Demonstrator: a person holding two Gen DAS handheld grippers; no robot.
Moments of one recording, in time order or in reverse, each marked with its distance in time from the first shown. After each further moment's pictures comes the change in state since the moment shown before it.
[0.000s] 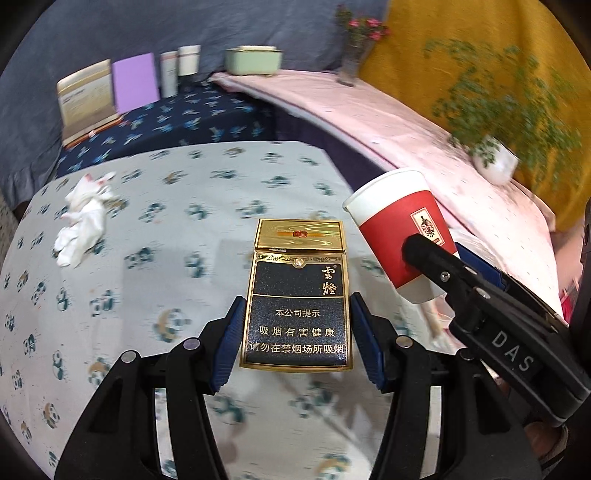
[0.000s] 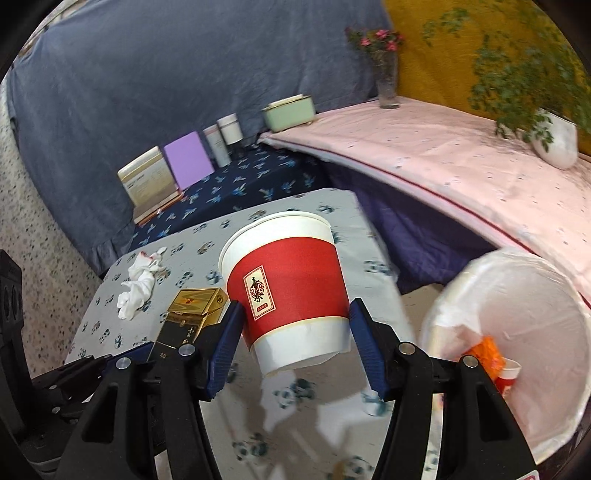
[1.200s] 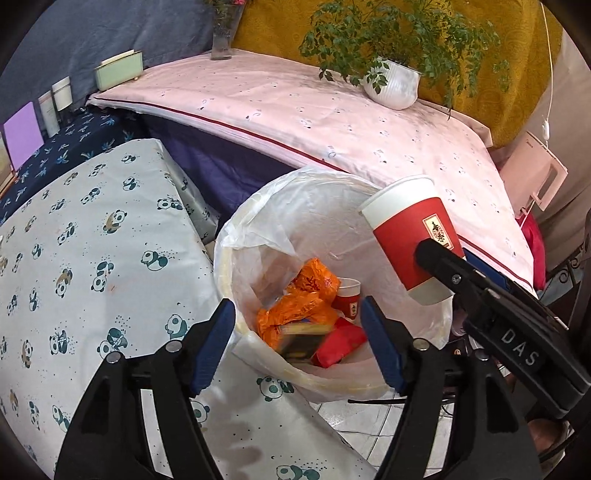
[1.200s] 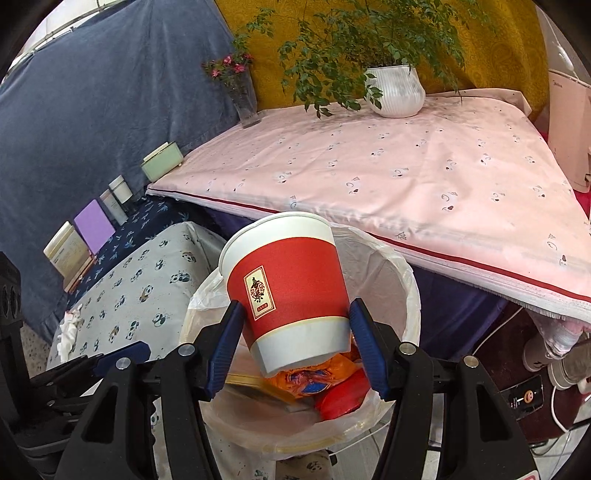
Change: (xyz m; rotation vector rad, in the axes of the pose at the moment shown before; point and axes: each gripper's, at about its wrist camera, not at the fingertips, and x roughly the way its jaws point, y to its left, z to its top) left arm 0.051 -0.182 -0.026 0.270 0.095 -0.180; right arm -0.078 -0.188 -0.043 0.268 -0.070 -0.232
